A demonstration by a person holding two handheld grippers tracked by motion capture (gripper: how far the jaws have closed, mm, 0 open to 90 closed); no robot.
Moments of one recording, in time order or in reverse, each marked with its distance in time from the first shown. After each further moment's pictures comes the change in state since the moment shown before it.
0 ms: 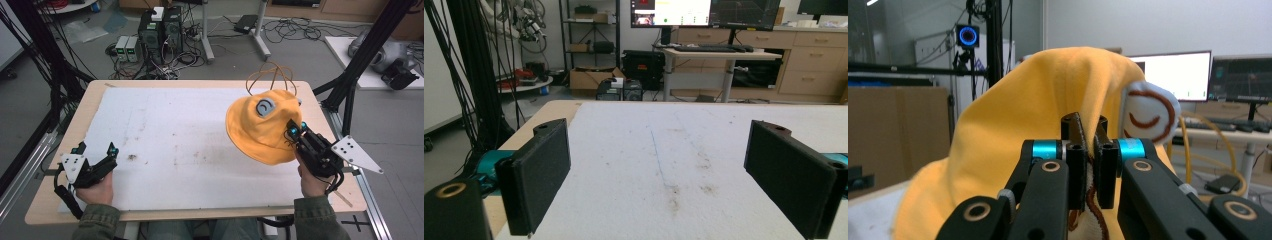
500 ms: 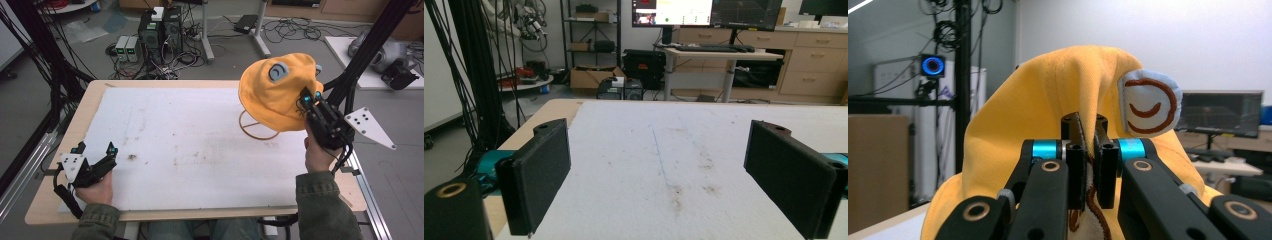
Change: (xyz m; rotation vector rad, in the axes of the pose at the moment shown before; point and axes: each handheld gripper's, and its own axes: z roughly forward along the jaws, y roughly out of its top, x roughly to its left) left arm 0.003 -0.001 0.002 0.004 0.006 -0.010; right arm -0.023 0.043 0.034 -0.109 -0.112 -0.040
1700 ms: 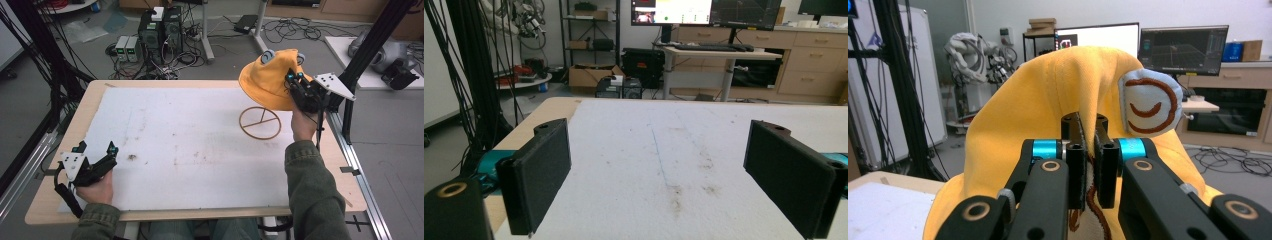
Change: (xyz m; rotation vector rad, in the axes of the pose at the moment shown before) left arm 0.000 -0.001 0.003 0.007 -0.010 -0.009; right arm -0.040 -0.040 0.092 0.232 -0.153 0.025
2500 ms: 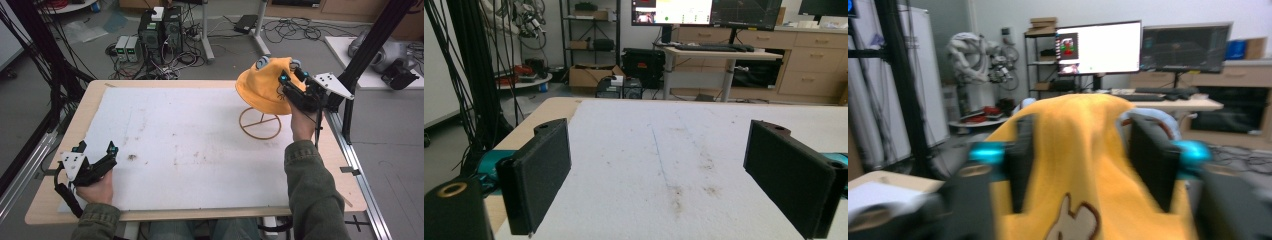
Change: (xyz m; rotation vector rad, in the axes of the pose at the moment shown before) left arm 0.000 0.000 0.000 -0.003 0.004 0.001; right arm -0.005 -0.005 0.006 0.001 0.006 0.004
